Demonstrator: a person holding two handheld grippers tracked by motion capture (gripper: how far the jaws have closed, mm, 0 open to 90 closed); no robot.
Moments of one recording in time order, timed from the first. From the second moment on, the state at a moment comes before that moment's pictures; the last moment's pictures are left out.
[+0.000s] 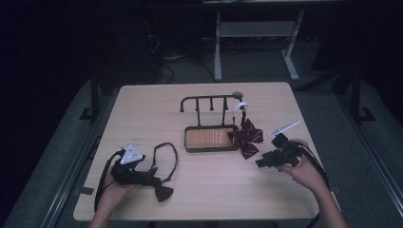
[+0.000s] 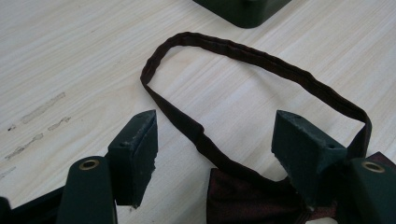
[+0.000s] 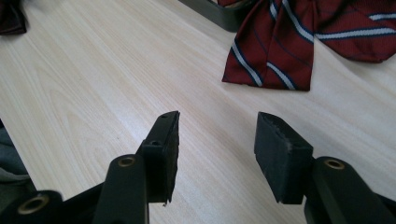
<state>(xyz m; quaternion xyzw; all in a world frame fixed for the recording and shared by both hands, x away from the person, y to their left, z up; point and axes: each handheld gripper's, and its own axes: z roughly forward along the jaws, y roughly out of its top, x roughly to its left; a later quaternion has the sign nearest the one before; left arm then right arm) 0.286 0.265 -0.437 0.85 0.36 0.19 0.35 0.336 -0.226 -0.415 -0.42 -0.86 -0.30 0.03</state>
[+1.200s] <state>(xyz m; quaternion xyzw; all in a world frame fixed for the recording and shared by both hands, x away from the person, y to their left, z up) 0.305 0.264 -0.423 0.84 0.37 0.19 0.35 0.300 -0.235 -0.442 -0.44 -0.83 -0.33 0.01</state>
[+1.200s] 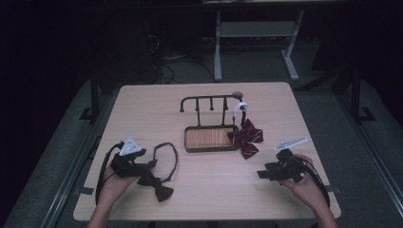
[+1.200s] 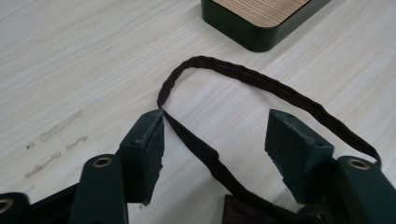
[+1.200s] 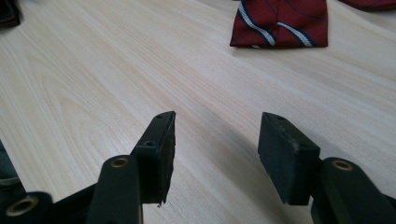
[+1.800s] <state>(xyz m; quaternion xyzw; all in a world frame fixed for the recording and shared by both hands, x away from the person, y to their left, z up) 0.351 0.254 -0.411 0.86 0.38 0.16 0.29 0.298 -0.241 -0.445 -0.44 -0.83 -0.34 -0.01</state>
